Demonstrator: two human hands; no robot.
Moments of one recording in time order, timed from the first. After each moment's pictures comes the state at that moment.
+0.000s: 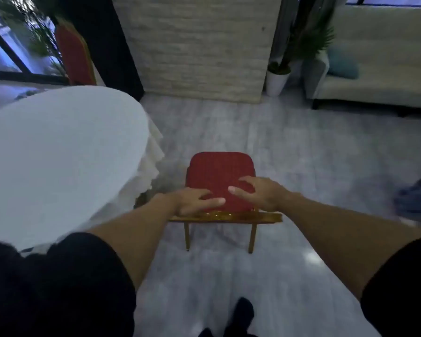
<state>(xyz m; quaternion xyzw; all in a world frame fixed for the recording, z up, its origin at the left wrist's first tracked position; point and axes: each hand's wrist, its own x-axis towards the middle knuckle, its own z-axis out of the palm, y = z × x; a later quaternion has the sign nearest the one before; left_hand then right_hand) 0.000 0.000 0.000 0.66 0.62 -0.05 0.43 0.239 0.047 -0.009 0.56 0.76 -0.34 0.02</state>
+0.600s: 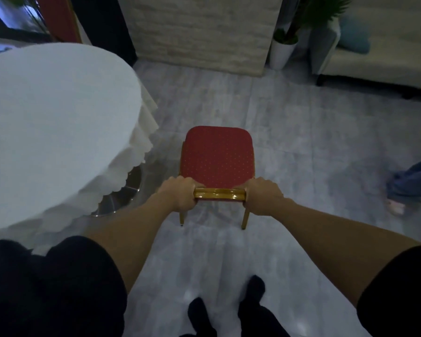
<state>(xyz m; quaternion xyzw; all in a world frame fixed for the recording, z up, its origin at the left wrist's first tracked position) -0.009 -0.016 -0.066 0.72 0.63 -0.12 0.26 0.230 0.020 -0.064 0.52 0.81 -0.22 0.15</state>
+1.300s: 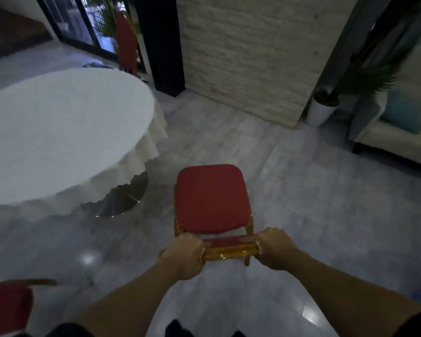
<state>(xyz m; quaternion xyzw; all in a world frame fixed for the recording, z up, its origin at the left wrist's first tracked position) 0.202 0.029 -0.075 0.65 0.71 -0.06 0.24 0.421 0.186 -0.105 0.34 0.91 -0.13 0.20</state>
